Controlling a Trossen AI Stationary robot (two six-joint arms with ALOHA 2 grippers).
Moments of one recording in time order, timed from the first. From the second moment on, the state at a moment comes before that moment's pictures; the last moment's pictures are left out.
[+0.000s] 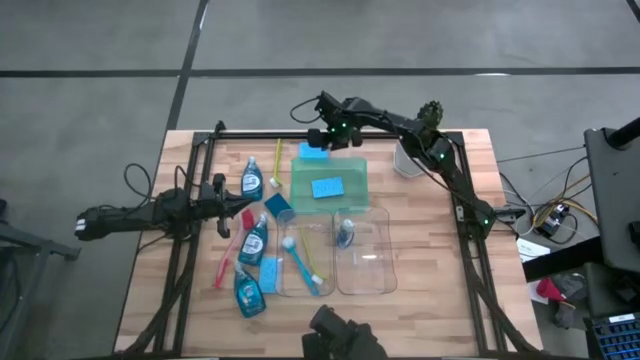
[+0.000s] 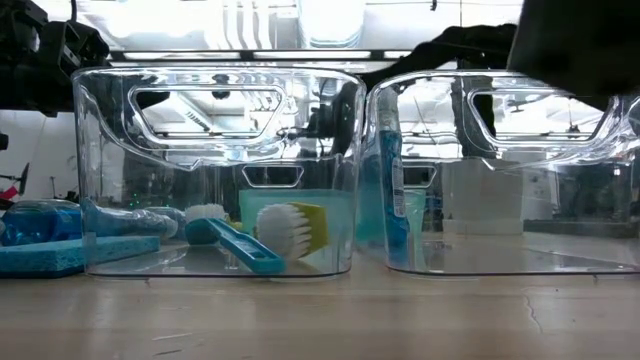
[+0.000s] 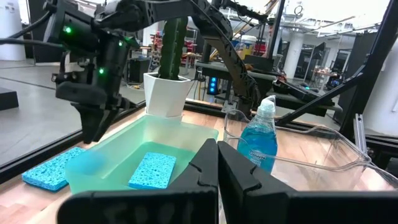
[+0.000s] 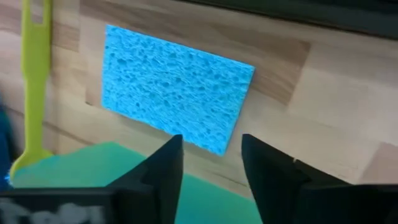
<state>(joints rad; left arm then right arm) 0.06 0.06 0.01 0.04 -0.15 -0.14 -0.61 2.42 2.14 -0.95 -0.20 0.81</state>
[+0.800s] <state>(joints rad) 0.06 0.05 0.01 0.04 -0.15 -0.14 -0.64 2.42 2.03 -0.77 -0.24 0.92</state>
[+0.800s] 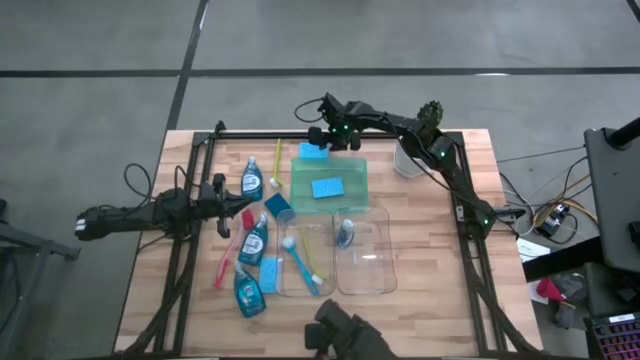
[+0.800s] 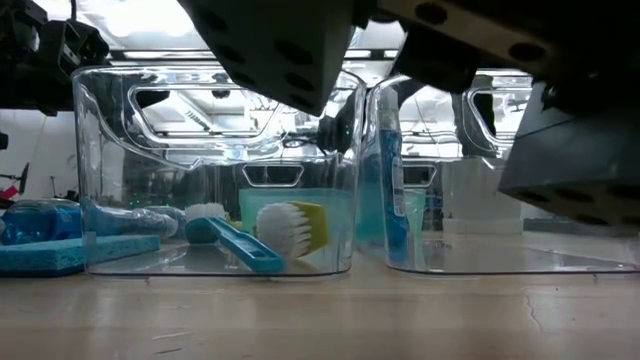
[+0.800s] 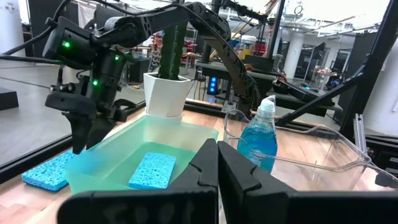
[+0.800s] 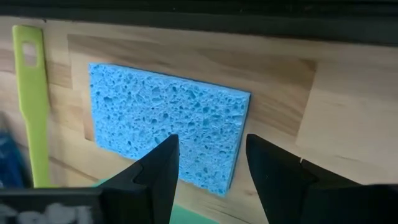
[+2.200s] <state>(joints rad) 0.06 0.05 0.01 0.04 -0.15 -0.14 -0.64 2.41 2.09 -0.77 -0.32 0.89</state>
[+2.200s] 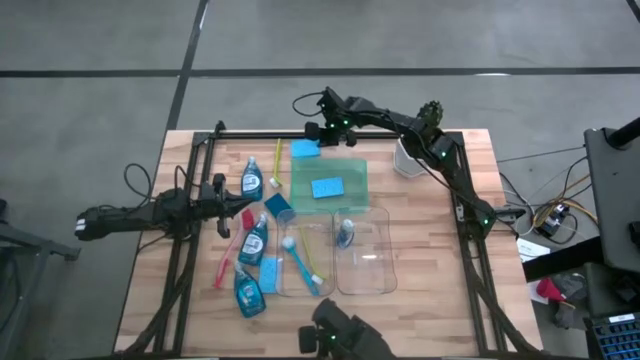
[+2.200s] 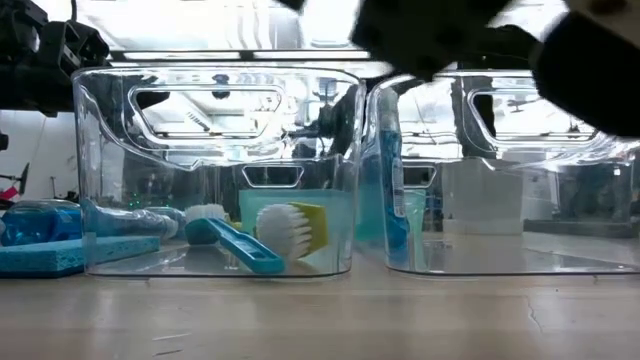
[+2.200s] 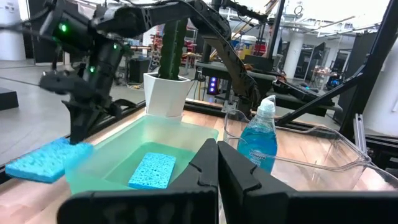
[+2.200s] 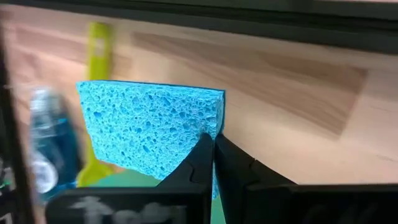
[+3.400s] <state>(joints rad) 0.06 0.05 0.01 0.04 -0.15 -0.14 -0.49 2.28 2.35 -1.27 -0.18 0.73</state>
